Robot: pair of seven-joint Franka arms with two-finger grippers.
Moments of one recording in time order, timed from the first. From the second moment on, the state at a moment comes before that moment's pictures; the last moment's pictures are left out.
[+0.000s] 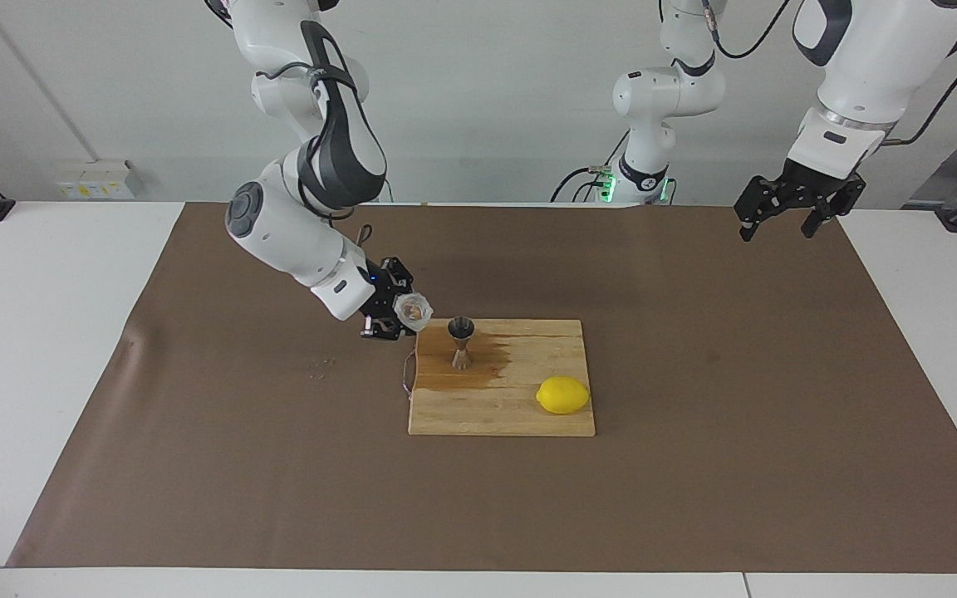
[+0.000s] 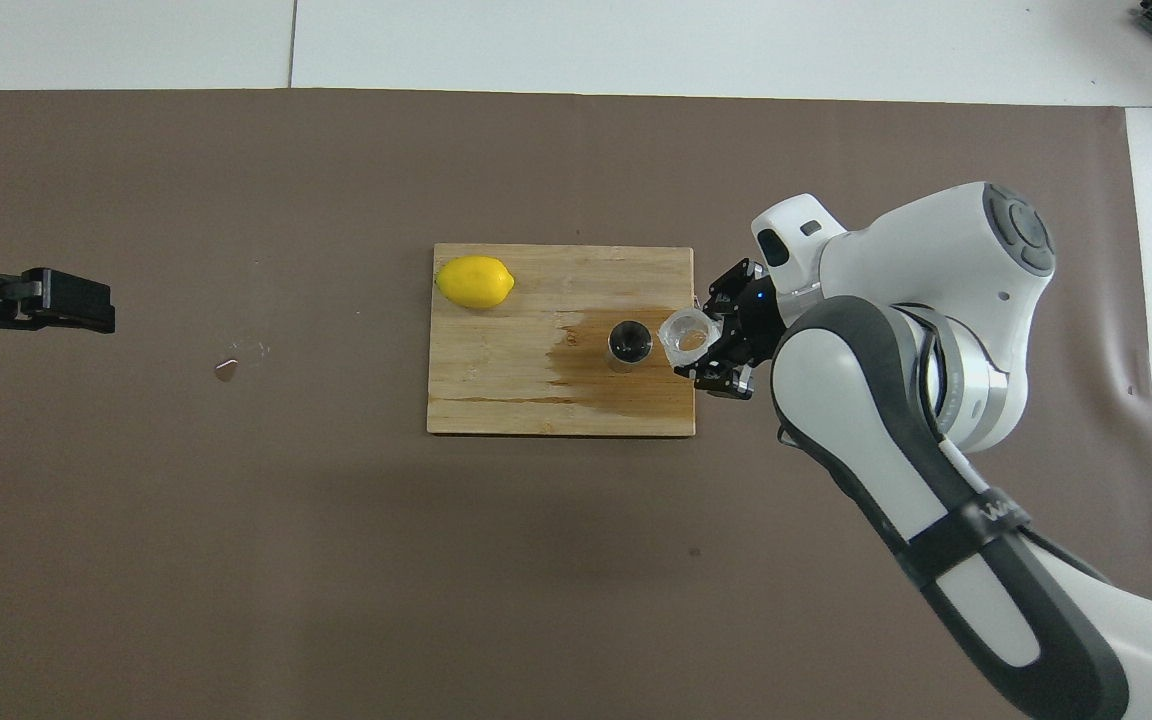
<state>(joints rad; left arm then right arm) 0.00 -0.05 -0.08 -1.63 0.01 1.63 -0.09 0.31 0.22 -0.01 -1.86 0.54 2.10 -1.27</state>
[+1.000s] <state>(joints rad) 0.00 -0.07 -0.07 -1.66 0.01 1.62 -0.09 0.42 0.21 -0.01 -1.85 0.16 2.12 -0.92</state>
